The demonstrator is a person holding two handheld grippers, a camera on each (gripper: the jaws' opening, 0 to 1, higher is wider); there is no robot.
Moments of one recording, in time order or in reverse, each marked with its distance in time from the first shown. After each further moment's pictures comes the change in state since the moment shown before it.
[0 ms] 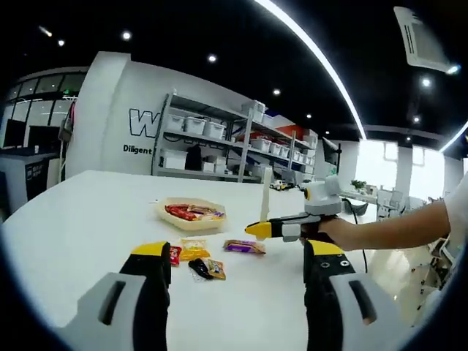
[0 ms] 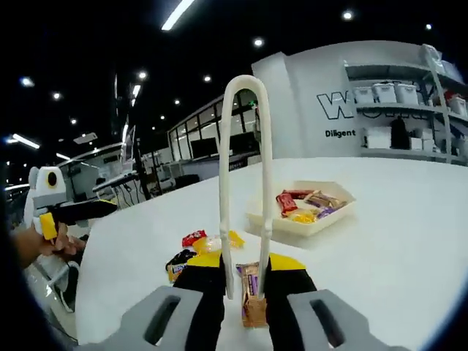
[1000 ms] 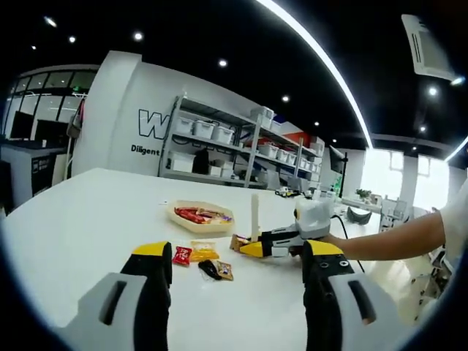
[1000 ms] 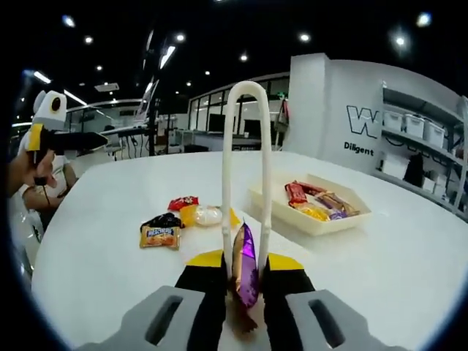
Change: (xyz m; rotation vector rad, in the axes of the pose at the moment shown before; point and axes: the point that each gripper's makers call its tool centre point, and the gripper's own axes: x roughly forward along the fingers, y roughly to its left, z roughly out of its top) left arm -0.011 0.011 0.008 -0.040 -0.032 0.033; right arm 0.029 -0.009 -0.027 -0.238 0.081 0.038
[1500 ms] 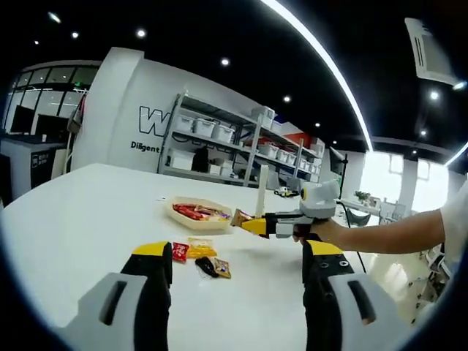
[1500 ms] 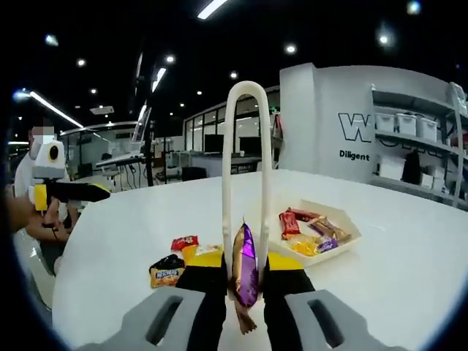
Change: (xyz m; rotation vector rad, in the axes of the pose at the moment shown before) left arm 0.007 -0.002 -0.010 -0.026 0.009 -0.007; right arm -0.014 -0.009 0.054 0.069 -0.111 -0.008
